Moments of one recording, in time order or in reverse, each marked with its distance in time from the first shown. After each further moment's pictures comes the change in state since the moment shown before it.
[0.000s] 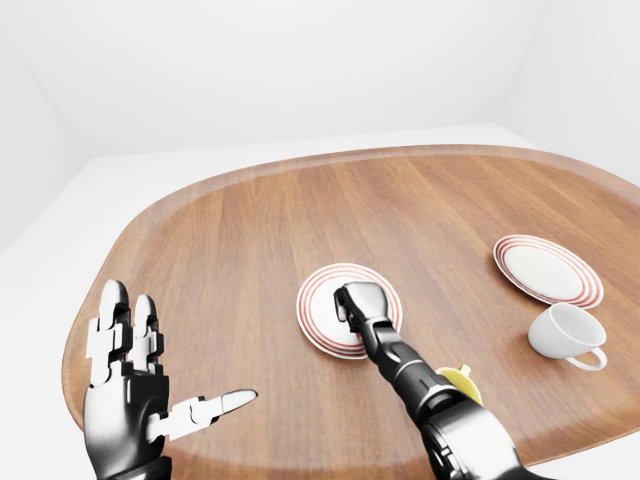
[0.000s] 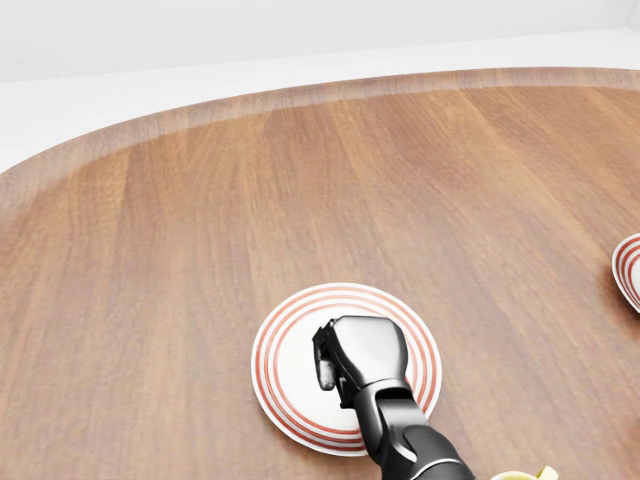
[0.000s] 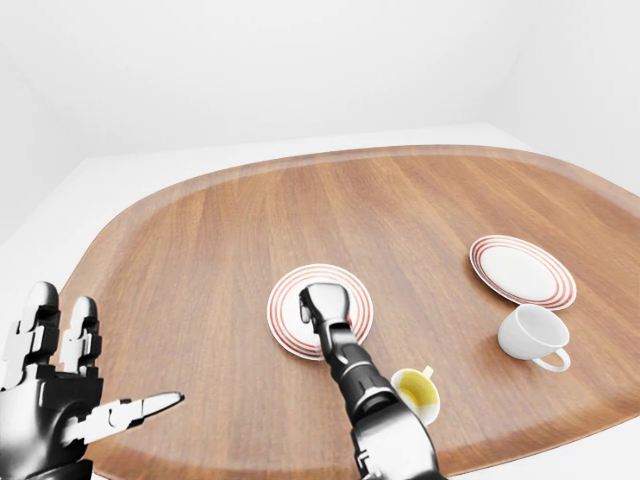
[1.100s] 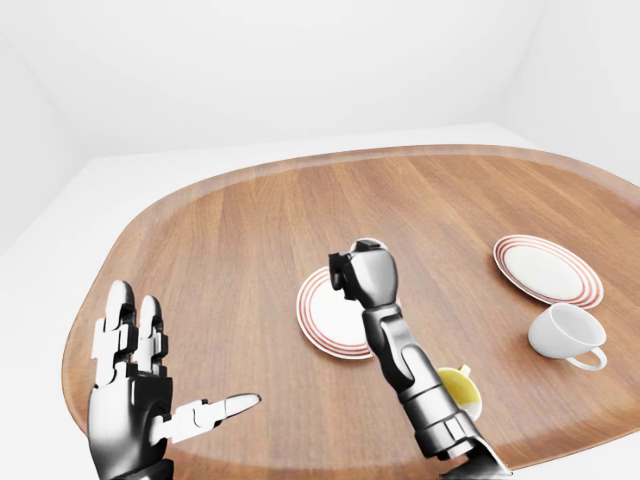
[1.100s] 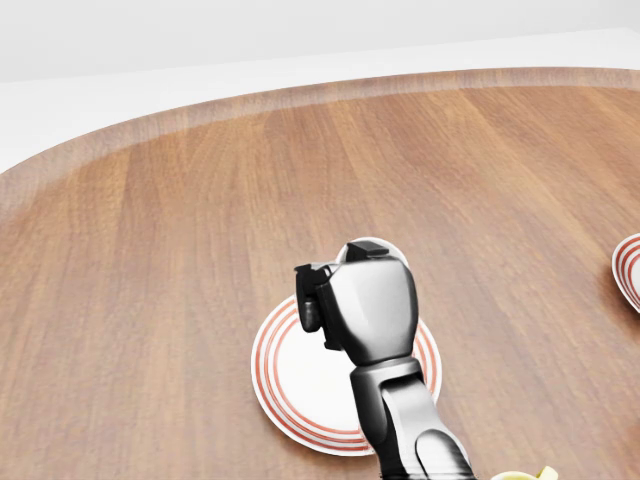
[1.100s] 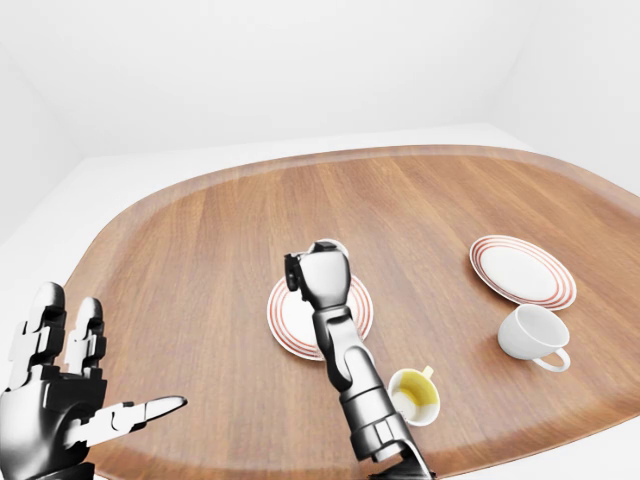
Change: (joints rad) left arm 0.022 0.019 -0.024 -0.006 -0.005 0.000 0.003; right arm 0.301 -0.009 0.061 -0.886 -0.085 0.000 0.000
